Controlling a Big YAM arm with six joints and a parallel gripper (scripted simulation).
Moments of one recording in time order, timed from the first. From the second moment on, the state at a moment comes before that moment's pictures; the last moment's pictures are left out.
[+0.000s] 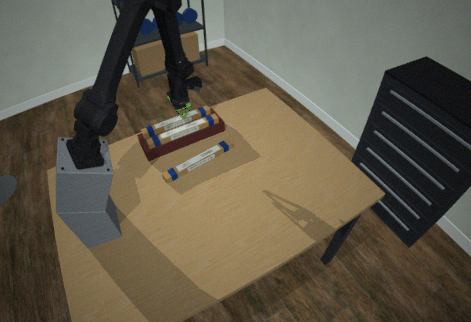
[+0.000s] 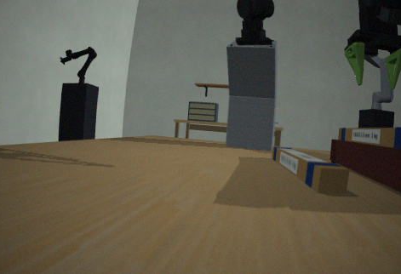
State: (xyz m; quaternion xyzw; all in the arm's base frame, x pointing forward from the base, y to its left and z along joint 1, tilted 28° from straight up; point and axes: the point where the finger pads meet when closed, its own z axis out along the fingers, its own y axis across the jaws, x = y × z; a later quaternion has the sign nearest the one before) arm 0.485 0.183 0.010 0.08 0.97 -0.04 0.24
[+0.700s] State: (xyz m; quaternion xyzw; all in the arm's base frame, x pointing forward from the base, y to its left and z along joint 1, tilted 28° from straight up) arm 0.485 0.183 0.010 0.08 0.97 -0.04 0.24
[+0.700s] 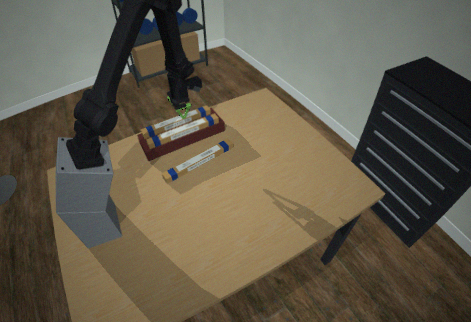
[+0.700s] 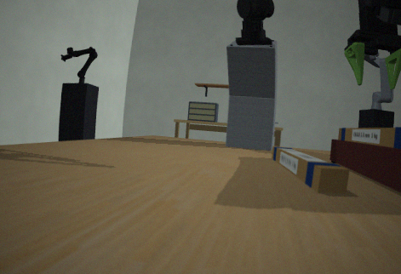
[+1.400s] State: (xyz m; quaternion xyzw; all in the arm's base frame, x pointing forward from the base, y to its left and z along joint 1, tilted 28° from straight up) arm 0.413 0.103 0.056 0.09 0.97 -0.04 0.24
